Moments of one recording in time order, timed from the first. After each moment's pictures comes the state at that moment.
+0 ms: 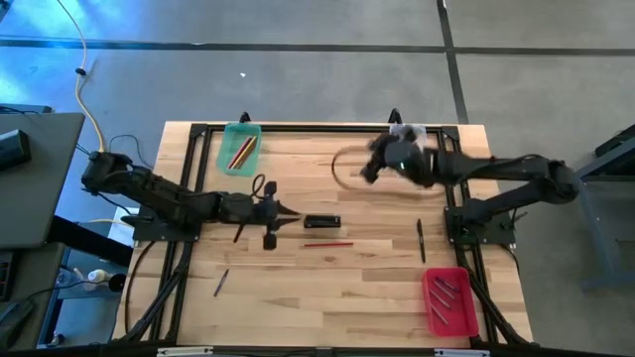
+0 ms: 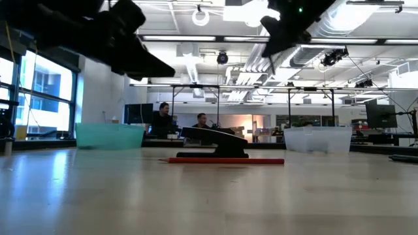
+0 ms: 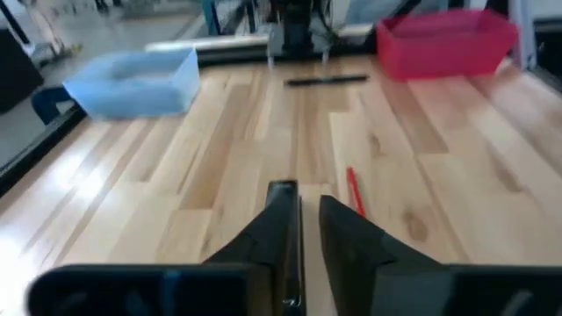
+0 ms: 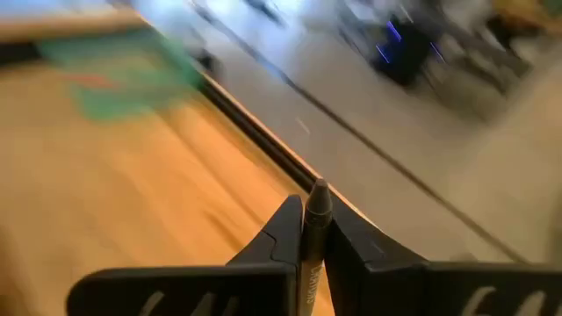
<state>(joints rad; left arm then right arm) -0.01 1.31 0.42 0.54 -0.21 0.05 -0.14 1.22 0.96 -0.28 0.65 0.12</state>
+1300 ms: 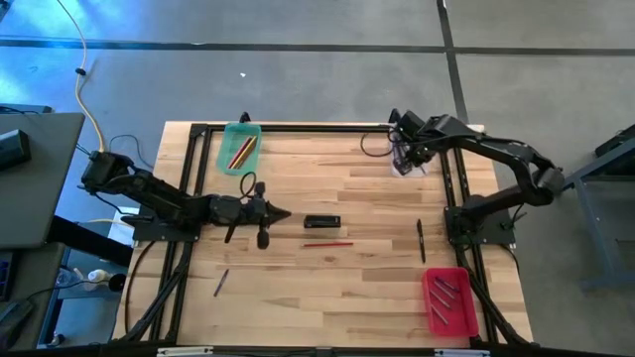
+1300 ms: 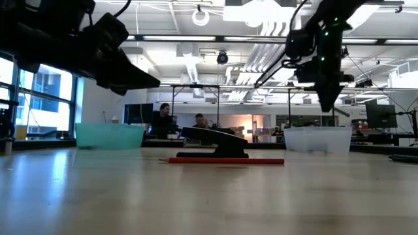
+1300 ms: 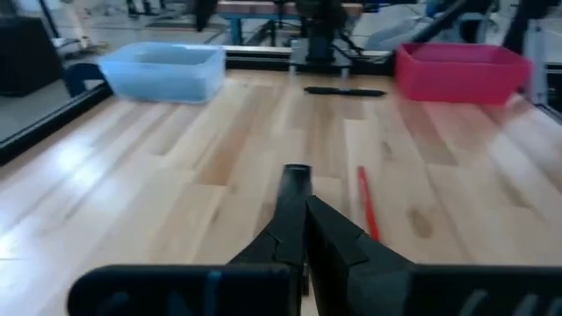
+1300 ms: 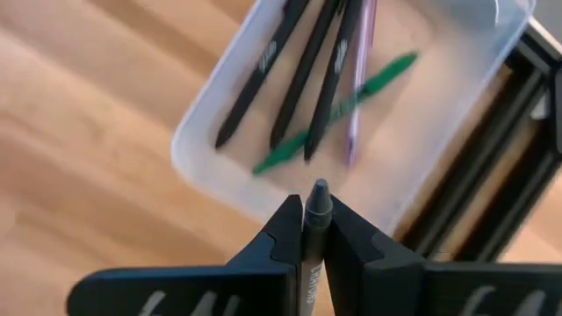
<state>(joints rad) -0.03 1.31 0.23 0.82 -0.27 -0.06 -0.71 1.37 1.01 -1.04 0.19 0.25</state>
